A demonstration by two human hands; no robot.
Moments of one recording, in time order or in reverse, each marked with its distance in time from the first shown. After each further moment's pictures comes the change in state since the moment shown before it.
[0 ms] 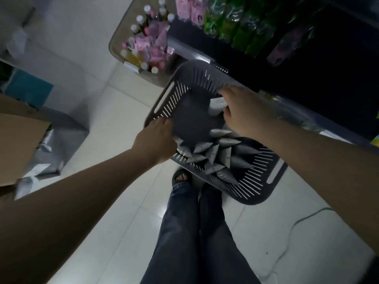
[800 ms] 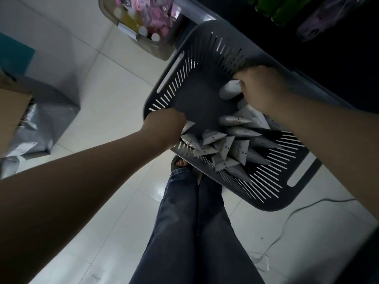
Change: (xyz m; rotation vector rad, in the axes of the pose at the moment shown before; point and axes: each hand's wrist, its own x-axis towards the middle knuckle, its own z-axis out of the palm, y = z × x) left_hand 0.047 -0.016 0.038 0.273 -0.149 0.110; right_hand 0.067 0.031 0.062 -0.116 -0.017 0.032
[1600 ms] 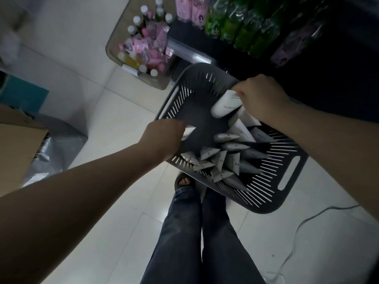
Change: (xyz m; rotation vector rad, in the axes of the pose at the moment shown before) left_hand -0.025 -0.004 -0.046 -0.079 0.198 0.077; right_hand -0.028 -0.002 -0.067 0.027 0.025 0.045
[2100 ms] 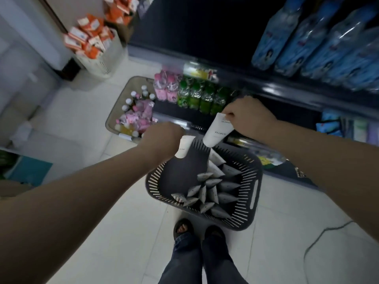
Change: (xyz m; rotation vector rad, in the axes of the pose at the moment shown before) left_hand -0.010 0.047 -0.161 0.177 0.202 0.189; right_hand -0.081 0.003 -0.154 0.147 0.136 0.149
